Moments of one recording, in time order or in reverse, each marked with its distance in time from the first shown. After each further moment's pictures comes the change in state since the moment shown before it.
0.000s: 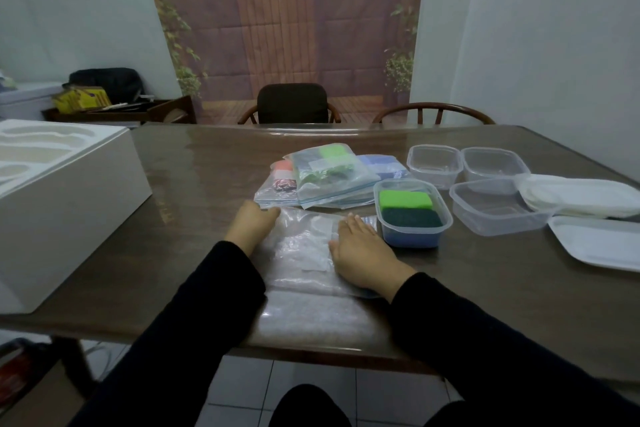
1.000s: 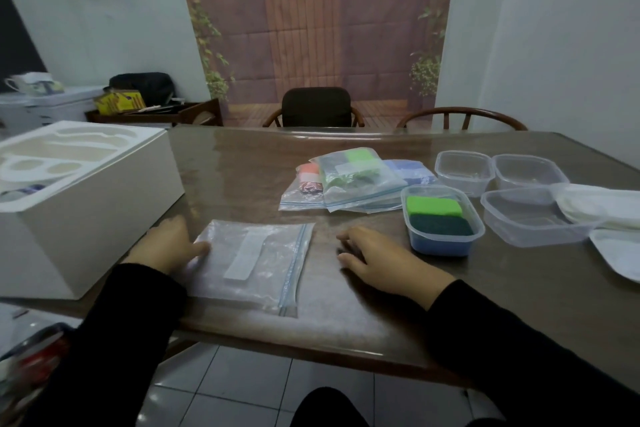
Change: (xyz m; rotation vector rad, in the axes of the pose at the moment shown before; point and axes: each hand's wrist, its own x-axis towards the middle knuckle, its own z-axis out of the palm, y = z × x) left_hand -0.014 -0.088 -0.128 0.647 0.023 -0.109; right_hand -0.010 -0.010 -0.015 0.147 0.053 -0.312
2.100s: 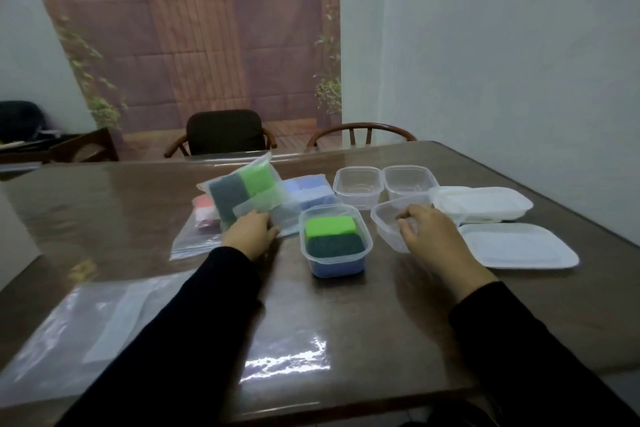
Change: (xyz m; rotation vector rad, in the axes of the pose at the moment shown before) left_hand 0.027 0.262 0.074 -0.035 0.007 0.609; right_hand -0.093 0.127 -0.109 -0.152 0.515 0.565
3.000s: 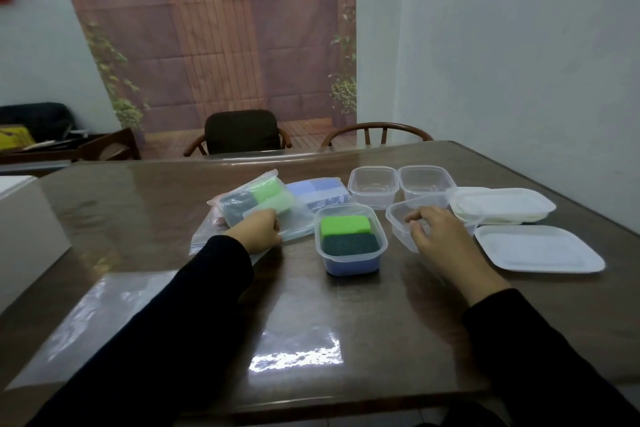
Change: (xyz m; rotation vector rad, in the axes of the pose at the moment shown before) left_hand -0.007 -0.008 -0.024 -0.049 -0.157 0.055; right_hand -0.006 -0.005 0.003 0.108 0.014 -0.023
